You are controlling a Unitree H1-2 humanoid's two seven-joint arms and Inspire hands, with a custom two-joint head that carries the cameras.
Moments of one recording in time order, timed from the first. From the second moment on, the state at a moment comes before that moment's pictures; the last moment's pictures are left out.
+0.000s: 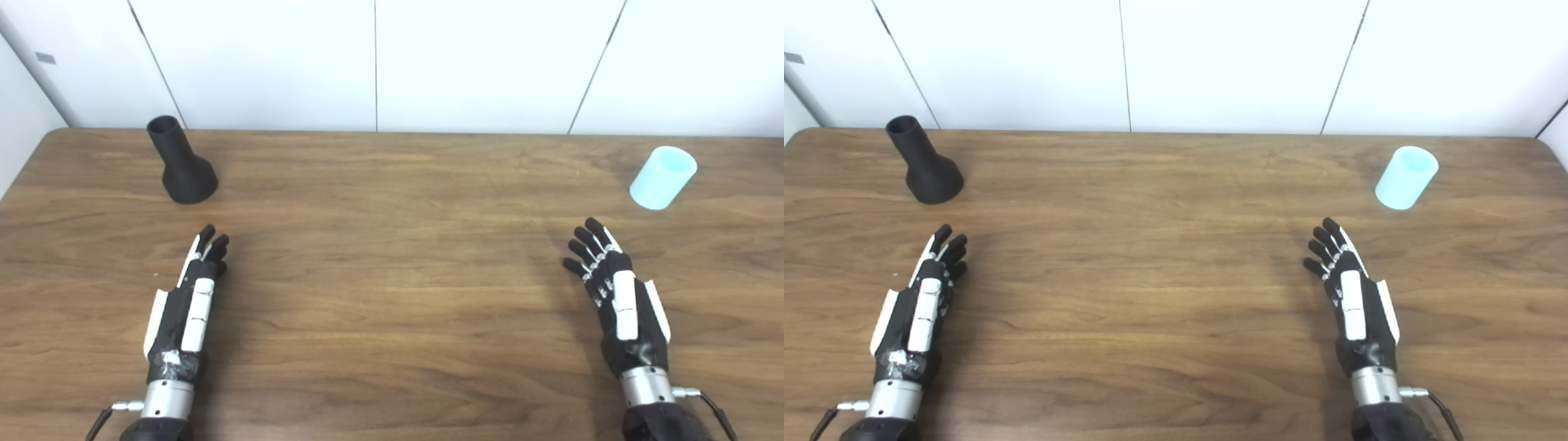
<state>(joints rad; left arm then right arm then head) 0.18 0.15 0.12 -0.21 -0.07 -0.05 -0.08 0.15 -0.07 -0.09 -0.15 0.09 -0.06 0.04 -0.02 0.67</state>
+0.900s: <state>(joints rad) 0.18 0.14 0.09 -0.21 0.00 -0.05 -0.04 0.14 -0.09 -0.10 -0.12 0.13 -0.09 0.07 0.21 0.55</state>
